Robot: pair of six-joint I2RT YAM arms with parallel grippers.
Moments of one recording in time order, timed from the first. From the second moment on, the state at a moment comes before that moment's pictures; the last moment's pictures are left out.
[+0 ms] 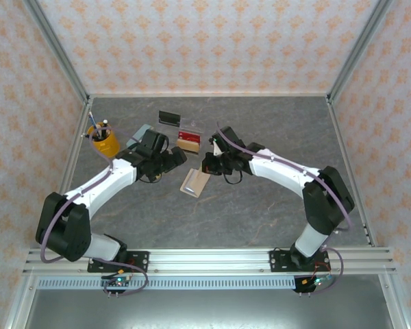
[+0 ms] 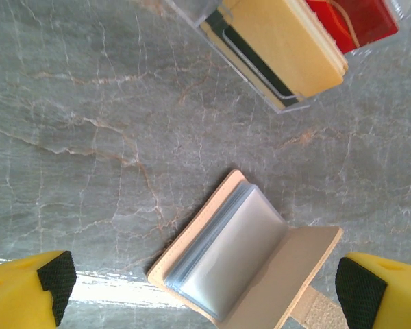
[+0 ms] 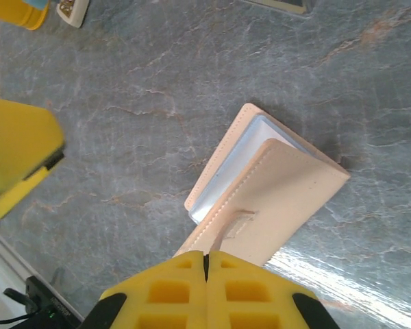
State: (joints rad) left arm -0.37 1.40 0.96 -0.55 0.07 -0.91; right arm 0.70 1.67 1.20 -0.46 -0.31 0.69
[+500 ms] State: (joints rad) left arm -0.38 1.57 1.00 -0.45 0.22 -0.82; right arm 0.58 1.68 1.16 -0.60 -0.05 0.68
